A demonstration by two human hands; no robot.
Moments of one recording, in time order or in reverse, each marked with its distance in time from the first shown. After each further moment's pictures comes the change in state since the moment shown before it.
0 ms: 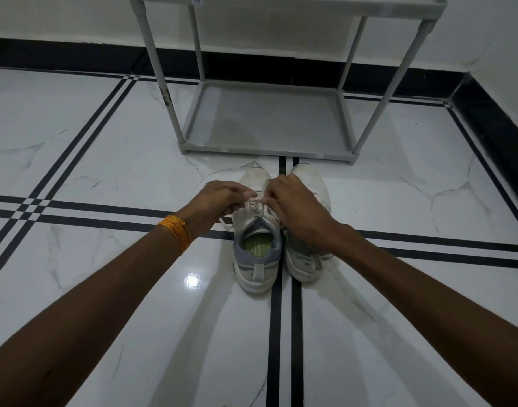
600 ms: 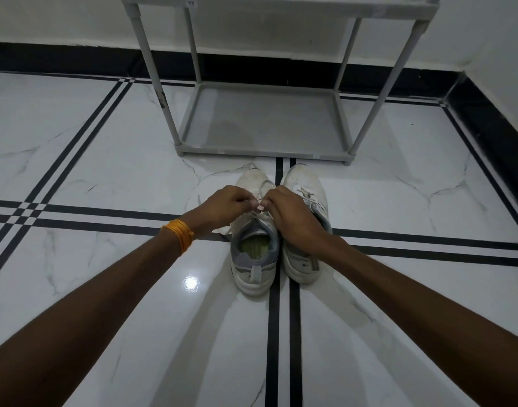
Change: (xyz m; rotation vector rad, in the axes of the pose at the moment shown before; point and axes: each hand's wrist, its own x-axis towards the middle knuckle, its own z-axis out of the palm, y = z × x) left_hand -0.008 0.011 0.017 0.551 -0.108 0.221; right_hand -0.008 0.003 0.017 0.155 0.005 0.122
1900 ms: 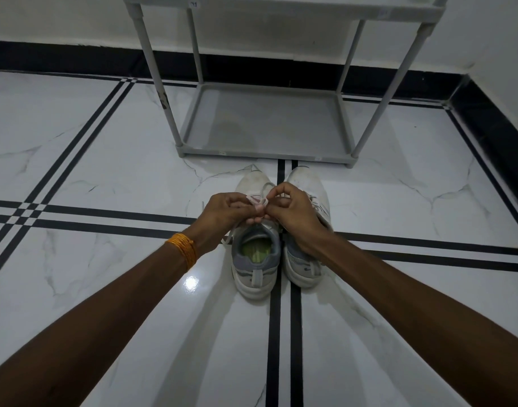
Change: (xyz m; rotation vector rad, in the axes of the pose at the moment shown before) left_hand -0.007 -0.018 0.013 -0.657 0.100 -0.064; right_hand 0.010 0.010 0.009 0.966 0.076 0.407
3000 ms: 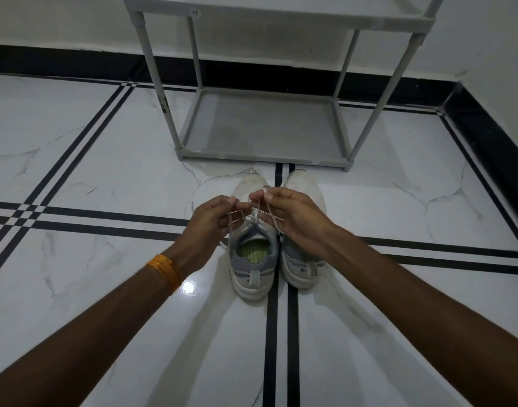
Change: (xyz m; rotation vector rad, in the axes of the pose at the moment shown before) left_hand -0.031 0.001 -0.002 -0.242 0.092 0.006; right_hand -0.016 -0.024 -0.008 0.339 -0.187 0.184
